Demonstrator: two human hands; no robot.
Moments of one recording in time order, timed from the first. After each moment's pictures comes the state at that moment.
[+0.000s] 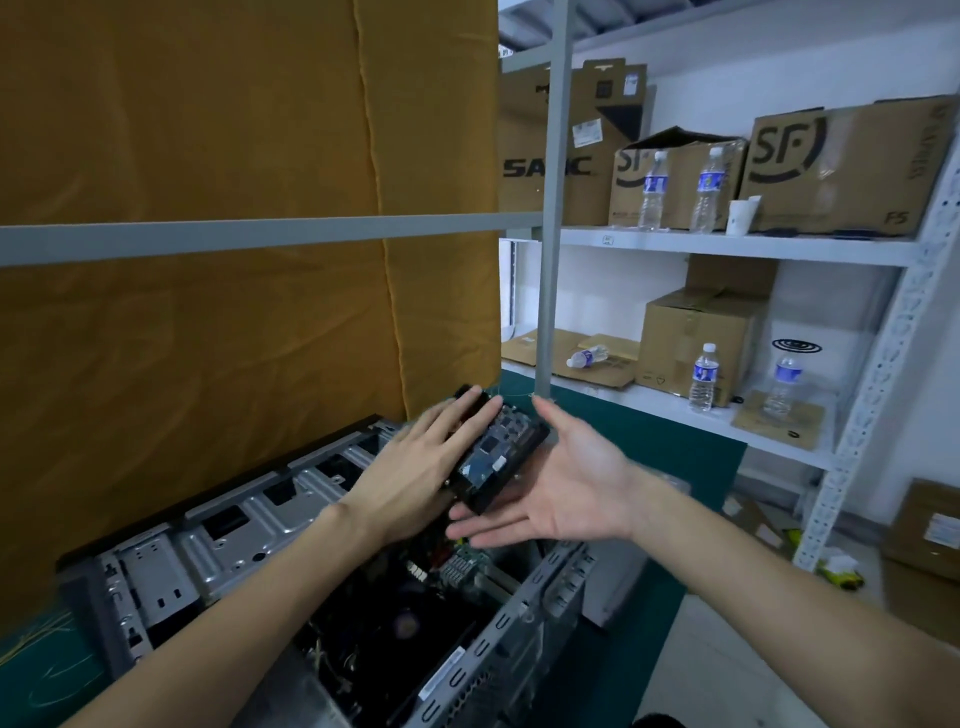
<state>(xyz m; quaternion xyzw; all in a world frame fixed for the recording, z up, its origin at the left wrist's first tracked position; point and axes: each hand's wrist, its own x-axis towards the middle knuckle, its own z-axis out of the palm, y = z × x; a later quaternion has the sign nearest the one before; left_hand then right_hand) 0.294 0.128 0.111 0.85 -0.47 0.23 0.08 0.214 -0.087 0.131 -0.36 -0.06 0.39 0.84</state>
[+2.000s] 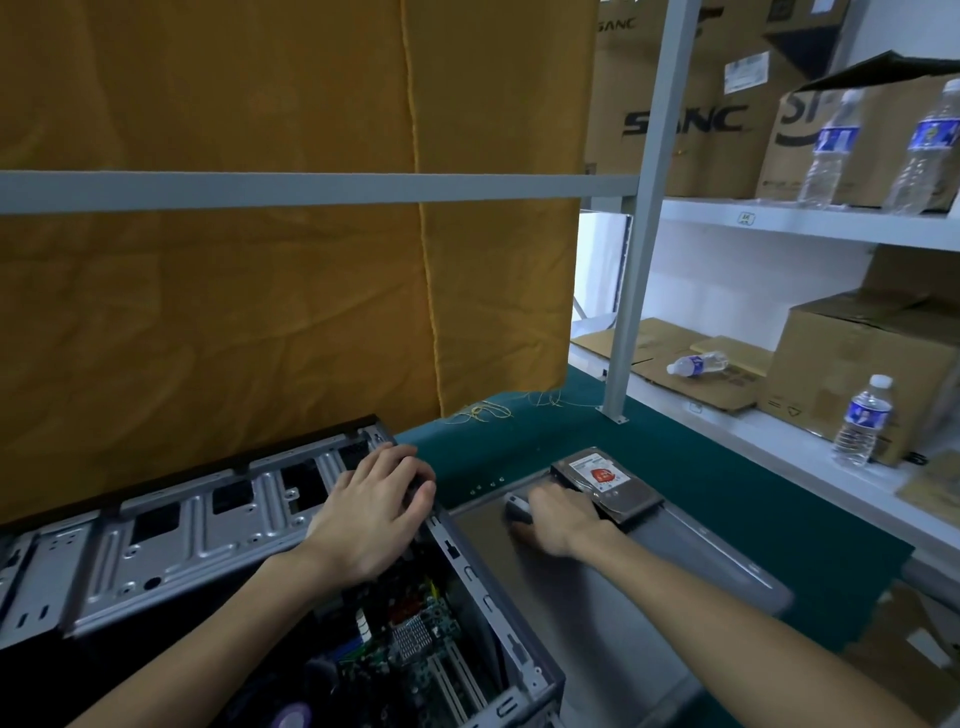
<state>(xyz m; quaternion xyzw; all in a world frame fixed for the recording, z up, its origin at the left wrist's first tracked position) 0.360 0.090 0.050 0.97 -0.14 0.10 0.16 0.450 -0.169 -0.015 -0.99 -0.11 0.03 0.01</state>
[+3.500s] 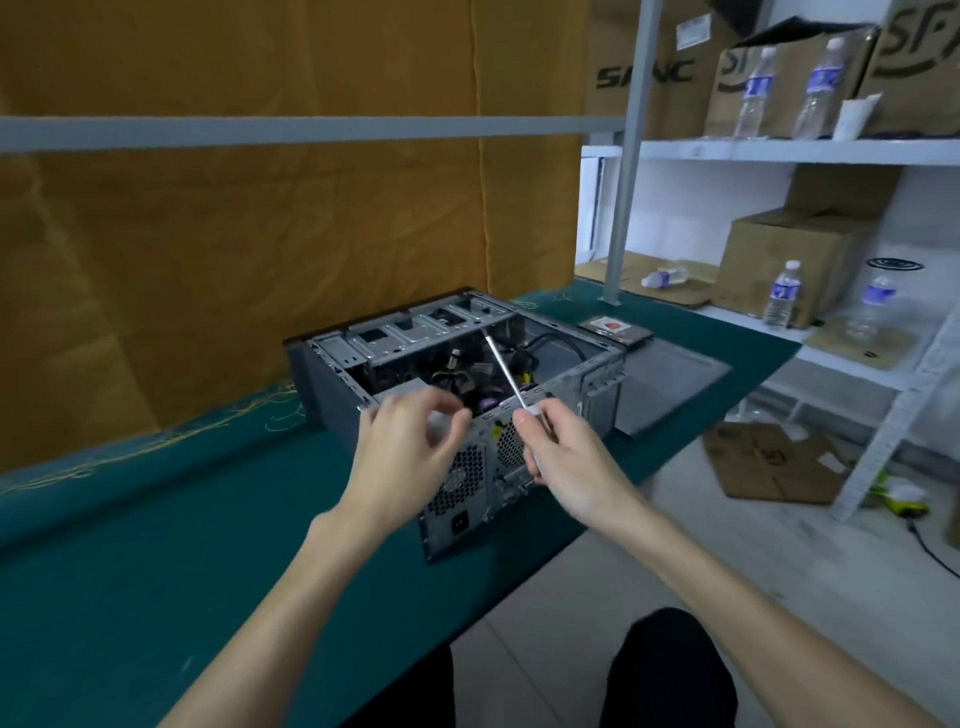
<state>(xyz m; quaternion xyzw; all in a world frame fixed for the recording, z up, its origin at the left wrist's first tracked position) 0.033 0.229 0.062 0.90 -0.19 0.25 0.29 0.012 0.026 0.048 -0.82 -0.10 -0.07 0.56</state>
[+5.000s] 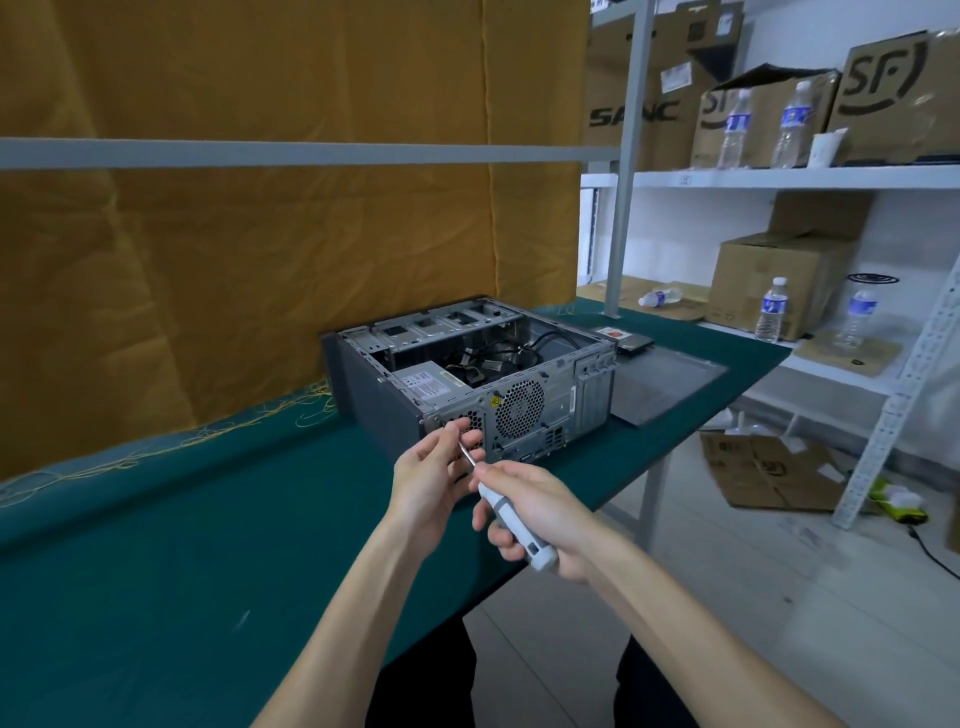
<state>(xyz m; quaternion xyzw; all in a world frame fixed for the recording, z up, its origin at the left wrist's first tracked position) -0.009 0.236 0.015 0.53 0.01 -0.04 0.85 -0.053 0.099 0.017 -0.64 -0.02 0.16 0.75</state>
